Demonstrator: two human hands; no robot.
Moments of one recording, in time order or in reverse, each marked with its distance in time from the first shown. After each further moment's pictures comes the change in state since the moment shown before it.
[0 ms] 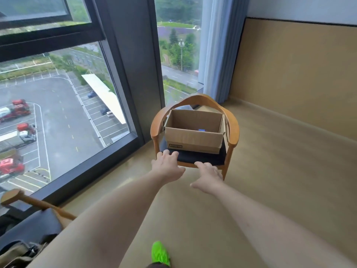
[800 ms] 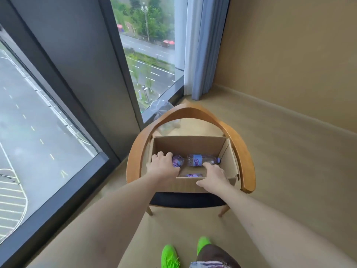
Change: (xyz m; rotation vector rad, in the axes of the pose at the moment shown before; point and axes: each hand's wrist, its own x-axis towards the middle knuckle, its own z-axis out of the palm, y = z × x) left_hand 0.437 -0.014 -0.028 -0.033 -0.198 0.050; right_hand 0.393 -0.013 -0.082 0.106 -0.014 0.299
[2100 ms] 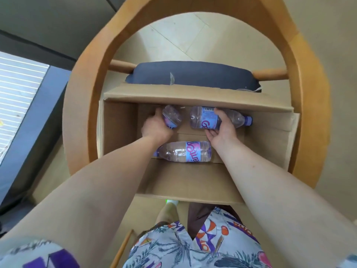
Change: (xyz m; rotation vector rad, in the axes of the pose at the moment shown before) left_hand 0.281 -0.025 0.199 -0.156 -0.394 -0.428; right_hand 0.341 0.067 0.120 1.526 -0.124 1.100
